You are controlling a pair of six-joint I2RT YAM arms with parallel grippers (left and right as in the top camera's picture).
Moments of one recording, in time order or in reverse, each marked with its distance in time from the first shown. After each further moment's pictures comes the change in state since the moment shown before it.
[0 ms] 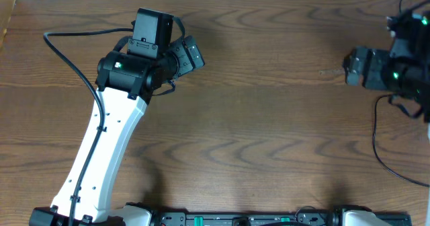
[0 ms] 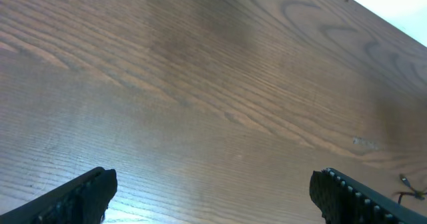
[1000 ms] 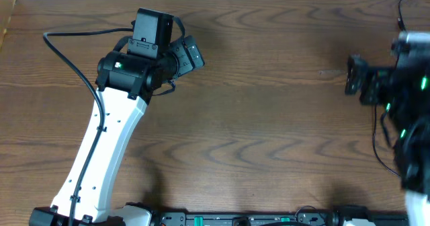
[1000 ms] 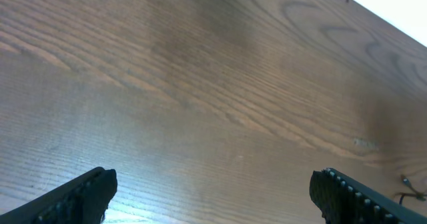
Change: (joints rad) left arm 0.000 0.000 0.000 0.000 -0.004 0.000; right arm 0.001 -0.425 -0.628 0.707 0.032 -0.097
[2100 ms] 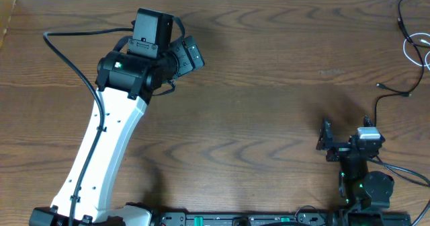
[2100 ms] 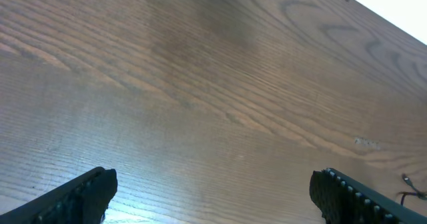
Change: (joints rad) left arm 0.000 0.000 0.000 -0.001 0.000 0.007; right arm 0.002 -0.891 -1.130 0.565 0.000 -0.005
